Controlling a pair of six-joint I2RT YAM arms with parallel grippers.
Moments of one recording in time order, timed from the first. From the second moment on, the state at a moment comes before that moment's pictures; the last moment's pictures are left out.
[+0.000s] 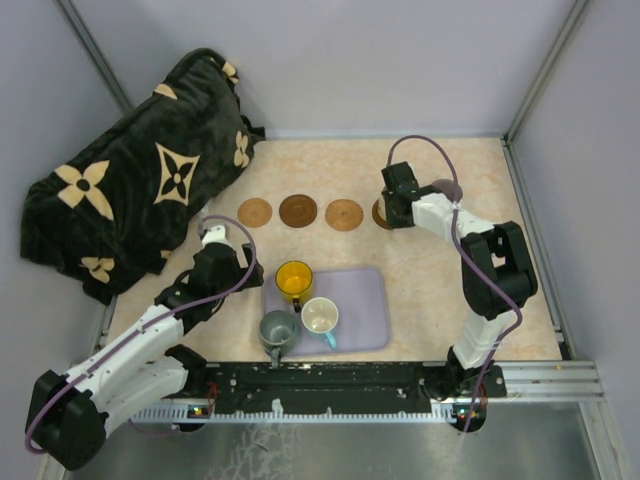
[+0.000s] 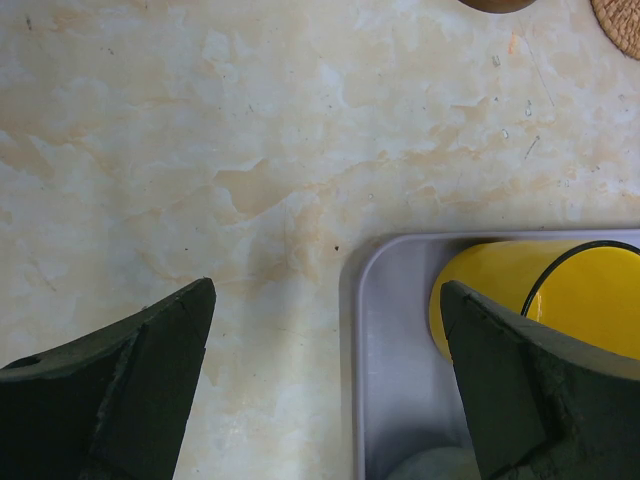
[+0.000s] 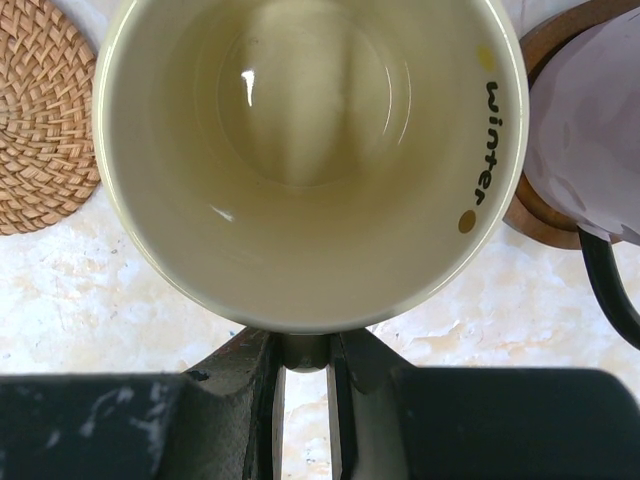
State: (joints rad) left arm -0.55 0.87 0.47 -0.28 -0.32 -0.55; right arm 0.36 1.76 1.23 -0.46 0.24 0.22
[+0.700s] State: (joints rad) left arm -0.55 0.87 0.47 -0.28 -0.32 -0.56; right arm 0.36 1.76 1.26 -0.43 0.27 0.24
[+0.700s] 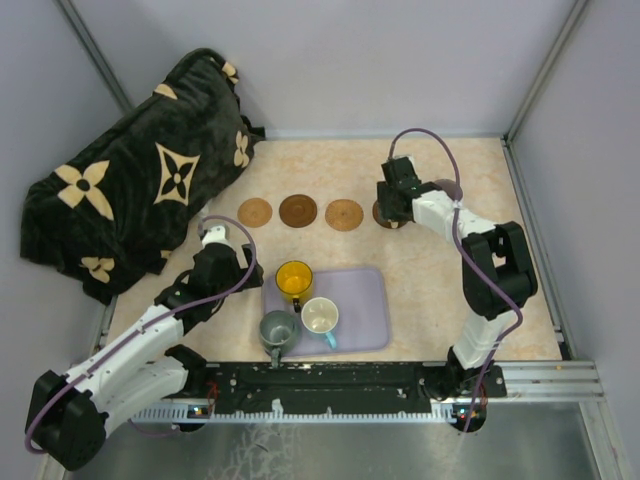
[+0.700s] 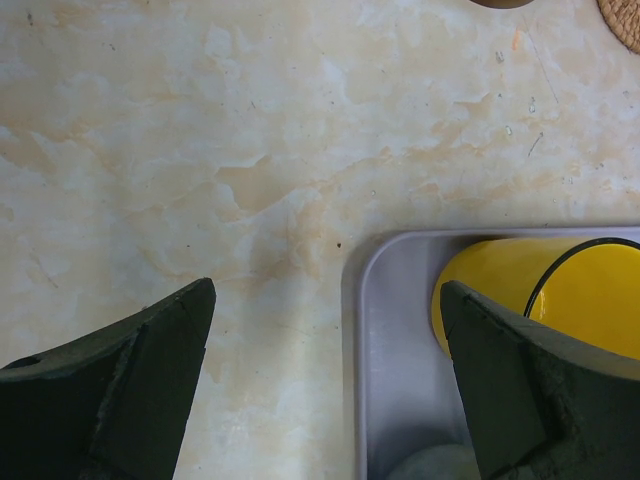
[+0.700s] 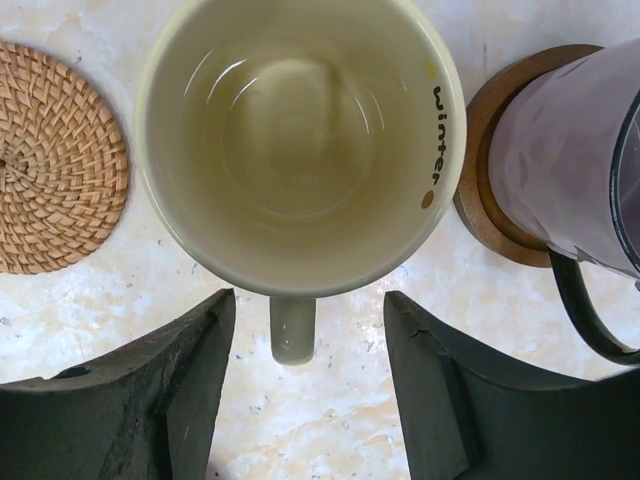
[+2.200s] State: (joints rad) left arm -0.55 0.83 0.47 -0.29 -0.29 -0.57; right arm 0.66 1.70 0.98 -0.22 0.20 0.35
